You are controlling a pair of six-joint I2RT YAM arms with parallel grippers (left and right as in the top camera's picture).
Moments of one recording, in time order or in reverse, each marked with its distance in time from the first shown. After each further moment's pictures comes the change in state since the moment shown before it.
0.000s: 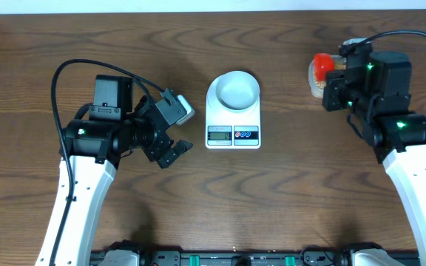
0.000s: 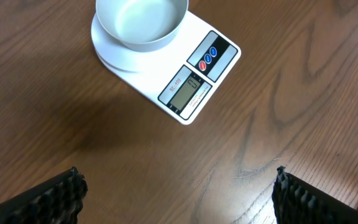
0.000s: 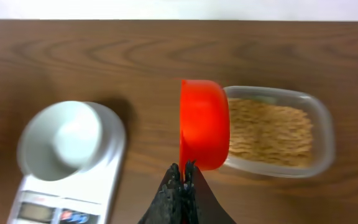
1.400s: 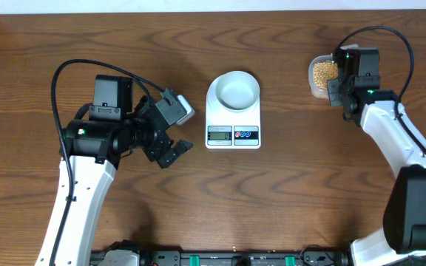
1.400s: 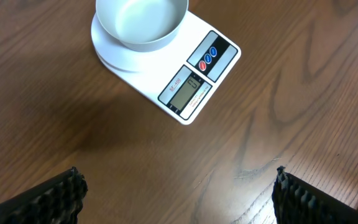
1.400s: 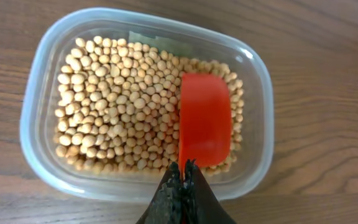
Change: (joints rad) left arm 0.000 0.000 0.000 0.000 0.000 0.000; right arm -0.064 0.426 0.003 0.188 0.320 -0.215
